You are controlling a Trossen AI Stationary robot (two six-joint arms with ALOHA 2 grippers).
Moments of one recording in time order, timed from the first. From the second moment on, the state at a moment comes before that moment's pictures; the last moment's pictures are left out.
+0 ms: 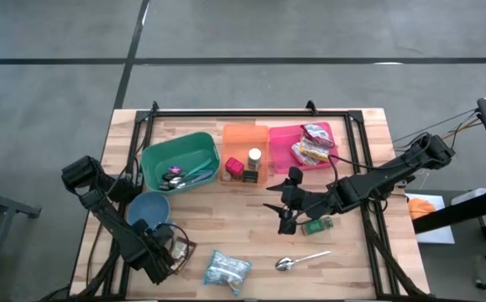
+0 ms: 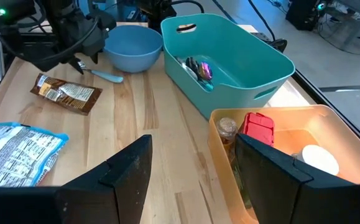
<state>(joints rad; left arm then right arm) -0.95 1.70 0.93 -0.99 0.02 -1.67 0.41 1.38 0.98 -0.13 0.59 0.25</state>
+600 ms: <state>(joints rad) -0.93 1.69 0.87 -0.86 0.02 -1.60 0.41 1.38 0.98 -0.12 0.59 0.25</state>
